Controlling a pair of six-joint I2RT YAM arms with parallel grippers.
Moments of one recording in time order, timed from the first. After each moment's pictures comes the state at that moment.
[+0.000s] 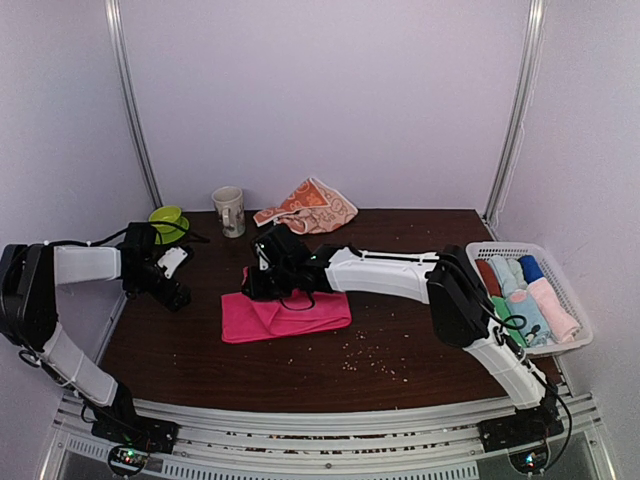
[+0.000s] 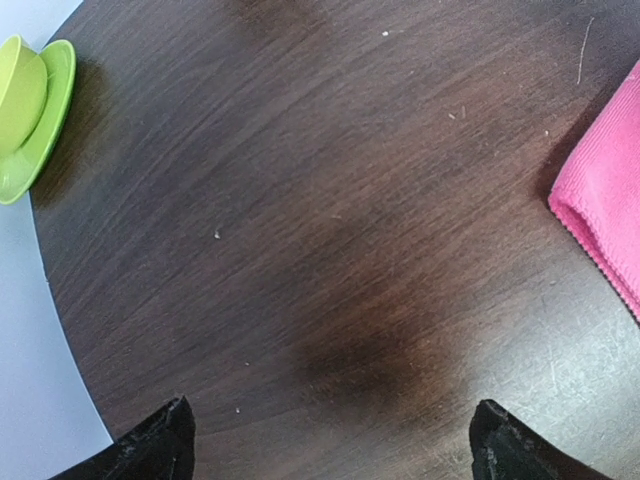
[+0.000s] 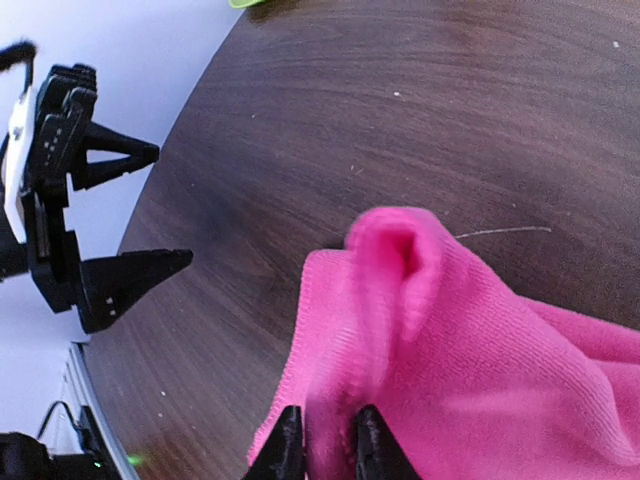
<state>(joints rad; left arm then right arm) -0.04 1.52 0.83 -0.32 0.07 0.55 1.00 2.50 2.18 -0.32 -0.11 0.69</state>
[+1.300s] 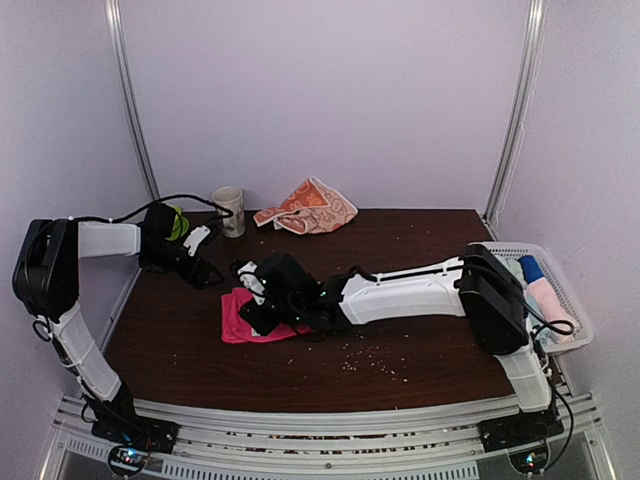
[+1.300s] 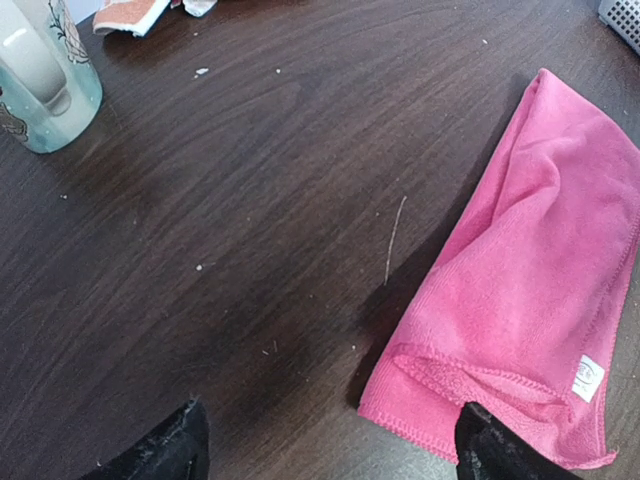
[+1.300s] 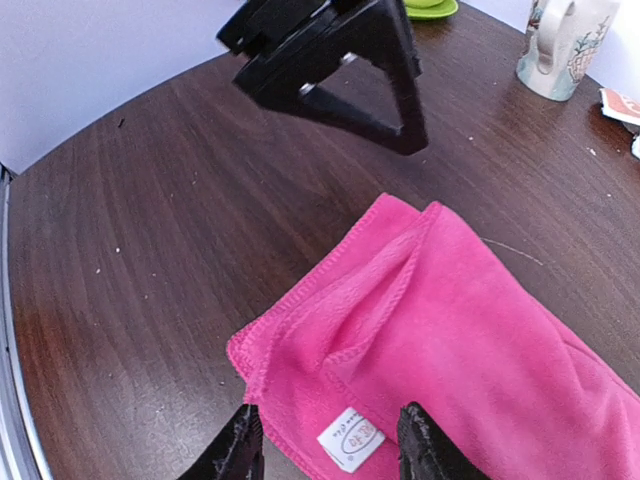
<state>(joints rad) -0.10 1.74 1.09 -0.36 0.51 0.49 1.13 2.23 1.72 -0.06 0.12 0.15</state>
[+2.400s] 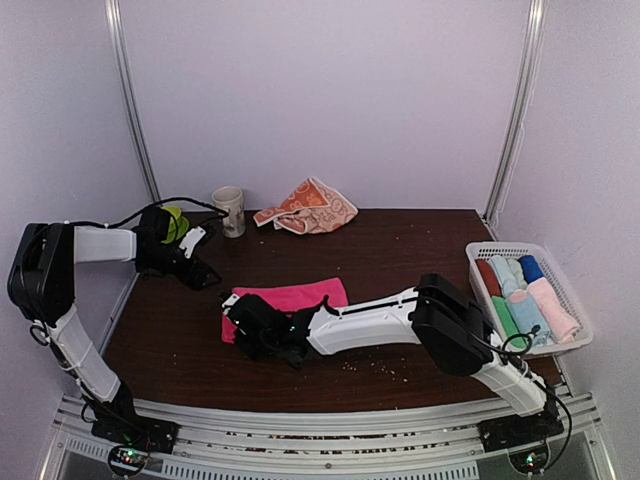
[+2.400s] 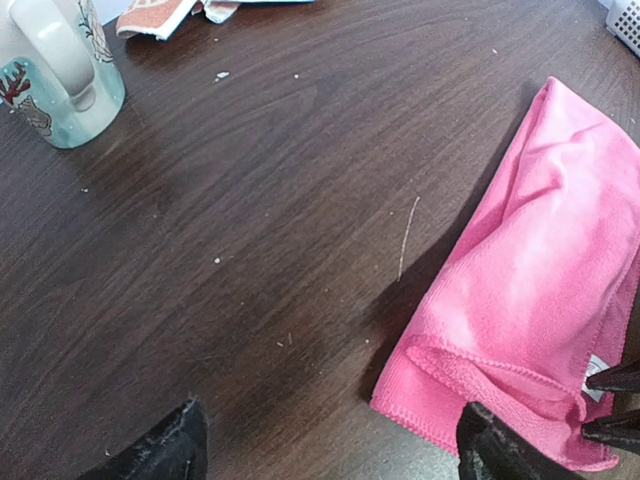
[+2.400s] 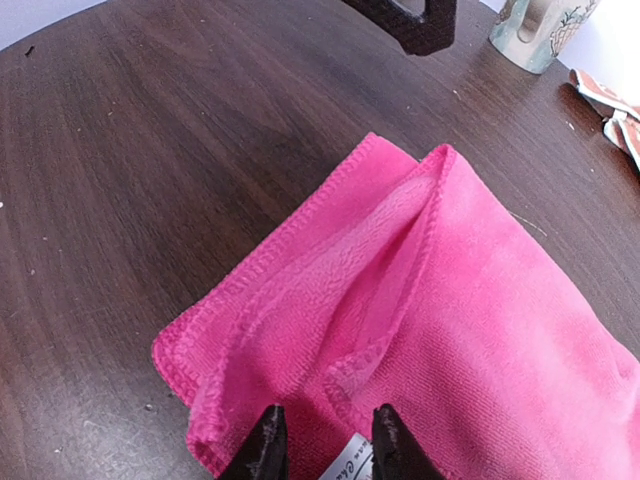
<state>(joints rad) -0.08 1.70 1.02 -0.28 0.51 0.47 1.23 2.47 1.89 -0.10 0.40 0.09</state>
